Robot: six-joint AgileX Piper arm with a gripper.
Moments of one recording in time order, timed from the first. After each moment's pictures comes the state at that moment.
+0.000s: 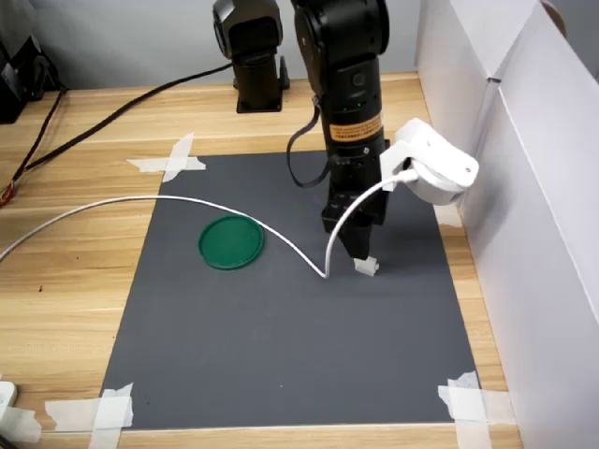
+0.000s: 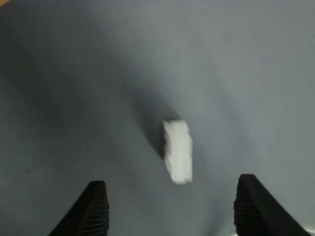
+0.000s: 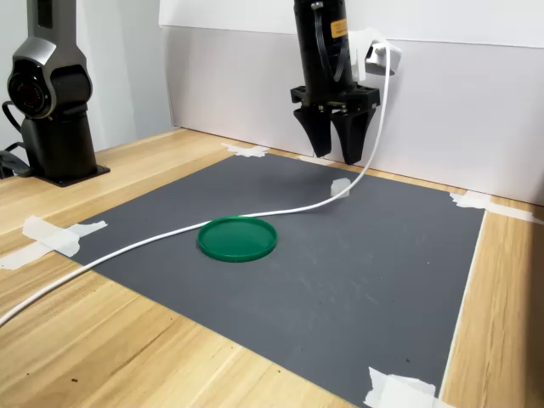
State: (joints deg) arm 24.3 103.3 -73.5 5.9 44.7 -45.3
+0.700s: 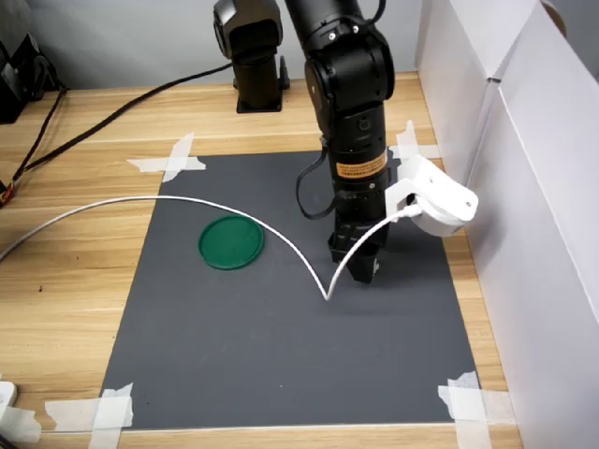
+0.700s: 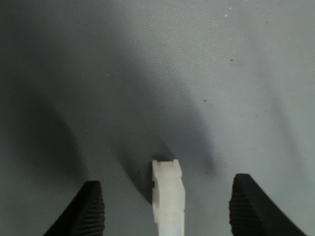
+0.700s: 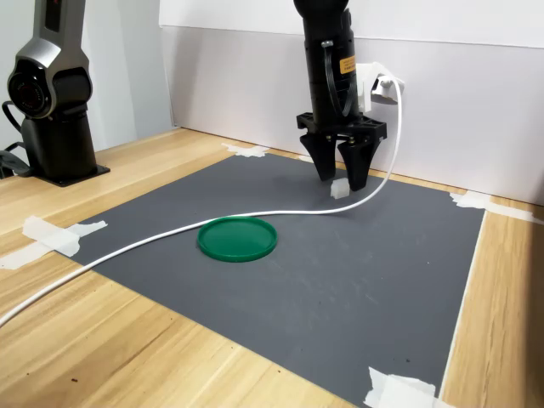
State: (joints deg) arm 24.3 108.7 -73.7 5.7 40.5 -46.5
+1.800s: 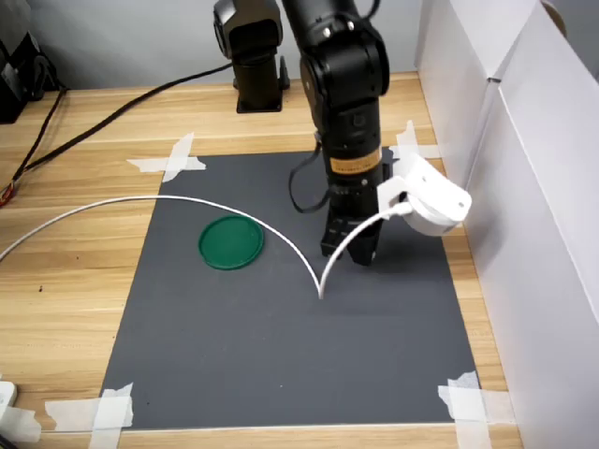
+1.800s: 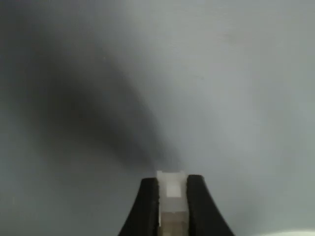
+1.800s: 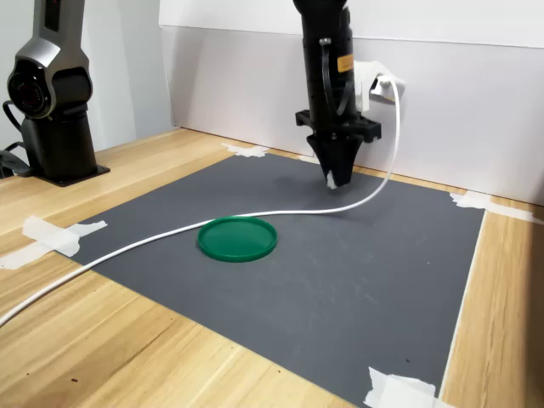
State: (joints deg) arm 22.3 103.6 -73.7 5.7 42.9 -43.0
